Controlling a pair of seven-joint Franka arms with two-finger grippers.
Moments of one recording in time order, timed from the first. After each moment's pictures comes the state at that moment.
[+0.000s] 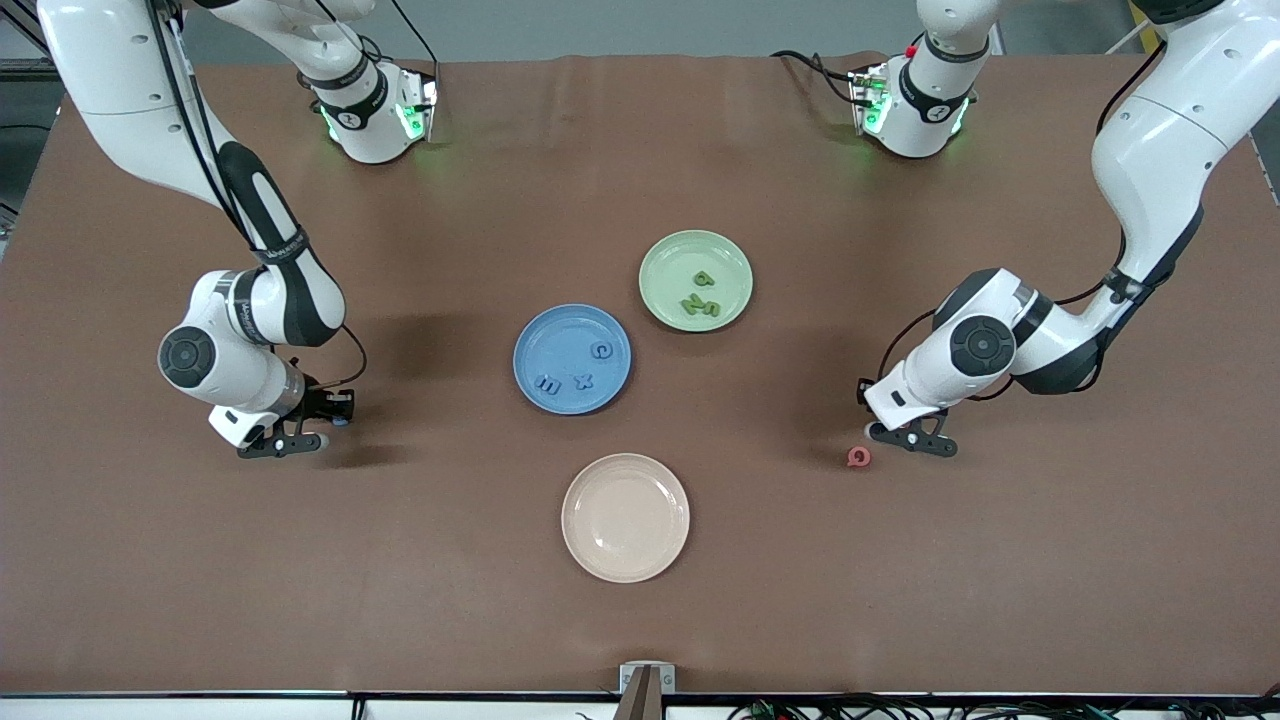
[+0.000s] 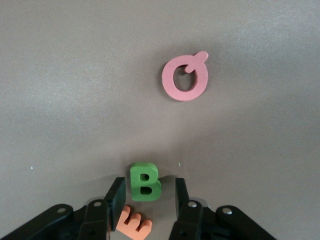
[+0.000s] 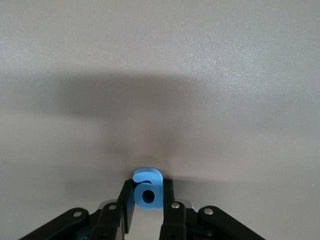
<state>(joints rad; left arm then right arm) 0.58 0.79 -0.87 -1.94 0.81 2.26 -0.48 0.03 0.53 -0.02 -2.04 0.05 2.49 -0.14</state>
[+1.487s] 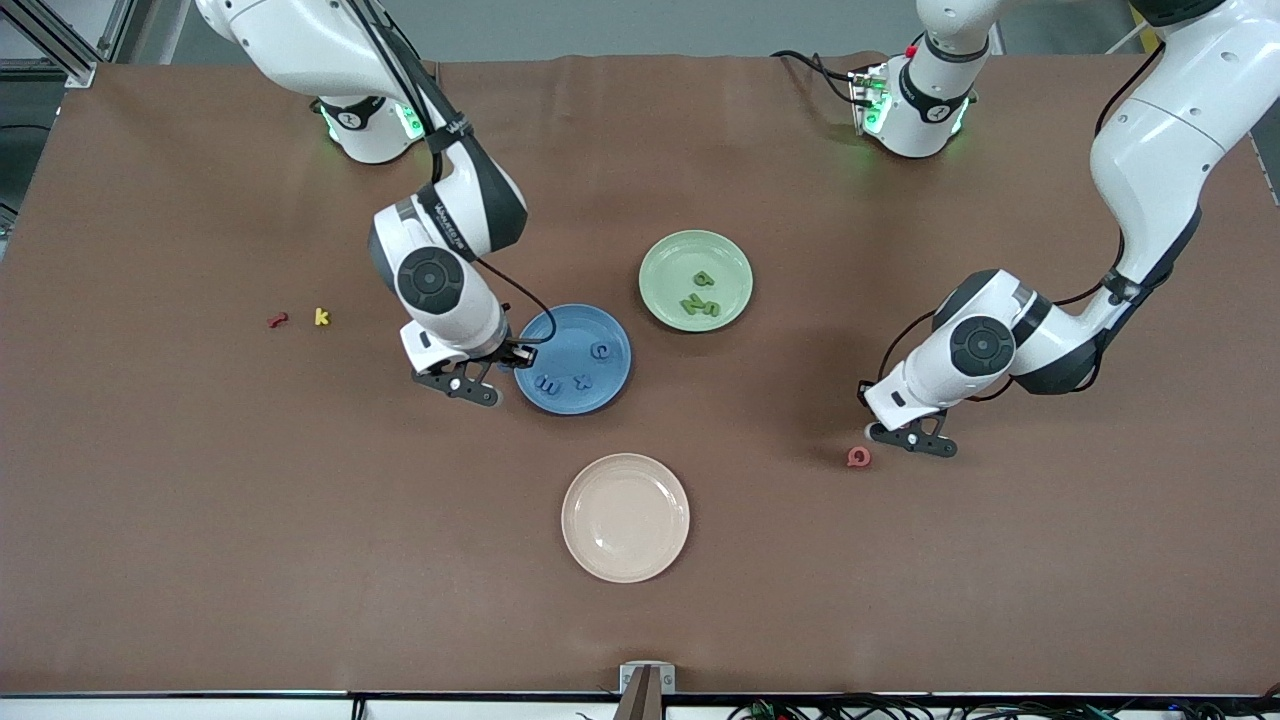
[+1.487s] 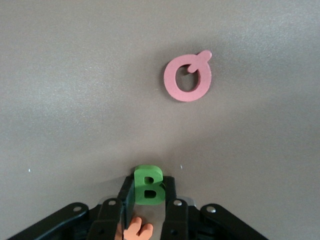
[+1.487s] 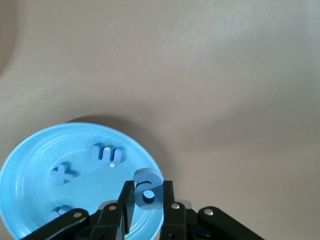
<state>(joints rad) 0.58 0.79 -0.85 -1.94 0.81 2.28 -0.48 0.53 0.42 0.00 -1.90 0.05 2.22 0.84</state>
